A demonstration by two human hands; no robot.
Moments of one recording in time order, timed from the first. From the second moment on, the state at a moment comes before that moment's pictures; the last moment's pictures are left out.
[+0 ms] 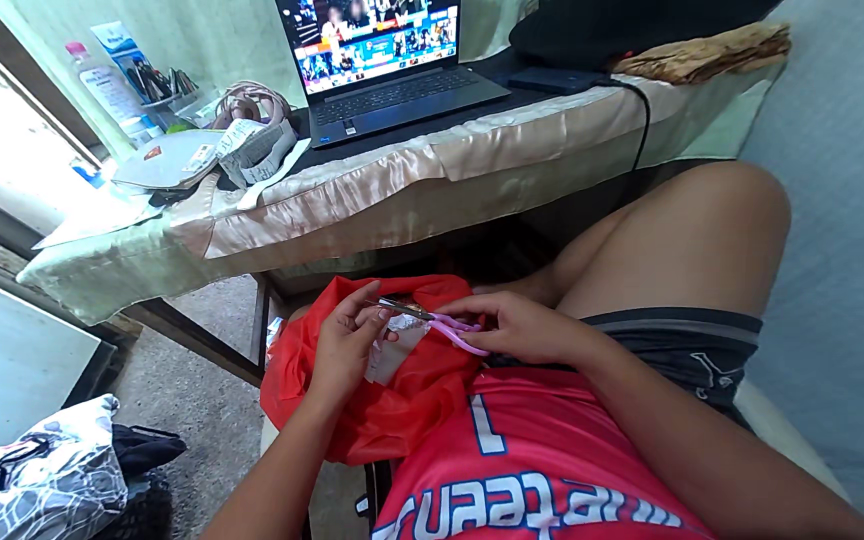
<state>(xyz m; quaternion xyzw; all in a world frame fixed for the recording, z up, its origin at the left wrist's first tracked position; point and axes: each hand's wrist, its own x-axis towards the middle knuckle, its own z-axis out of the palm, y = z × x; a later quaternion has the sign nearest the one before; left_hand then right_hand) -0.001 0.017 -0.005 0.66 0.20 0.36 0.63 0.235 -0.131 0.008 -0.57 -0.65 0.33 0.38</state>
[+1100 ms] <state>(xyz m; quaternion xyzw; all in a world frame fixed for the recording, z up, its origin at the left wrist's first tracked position) 0.000 0.017 -0.006 0.66 0.20 0.36 0.63 0.234 -0.132 0.009 -0.58 -0.65 0.33 0.36</state>
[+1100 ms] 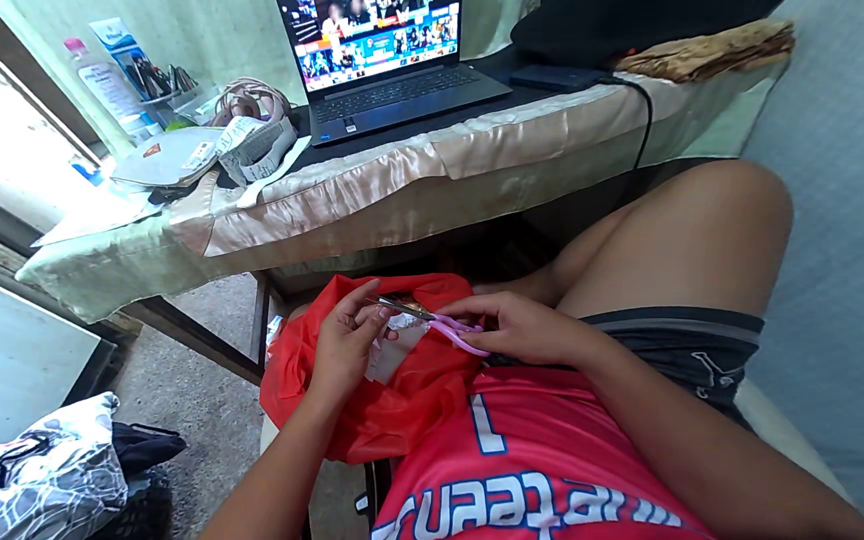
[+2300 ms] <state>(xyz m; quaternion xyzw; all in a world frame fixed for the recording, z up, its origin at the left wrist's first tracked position) 0.000 0.016 -0.006 0.67 0.21 0.36 0.62 0.233 -0.133 0.010 -0.58 -0.65 0.33 0.36</state>
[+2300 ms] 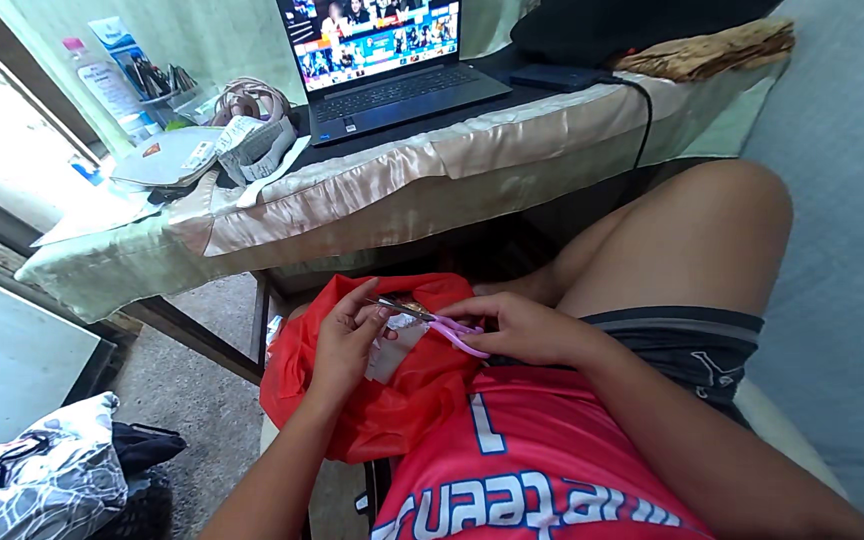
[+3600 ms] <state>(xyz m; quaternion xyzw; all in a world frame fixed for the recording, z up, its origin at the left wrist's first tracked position) -0.001 0.018 -0.004 0.65 0.21 0.35 0.64 0.234 -0.131 0.009 -0.60 -0.64 0.30 0.37</state>
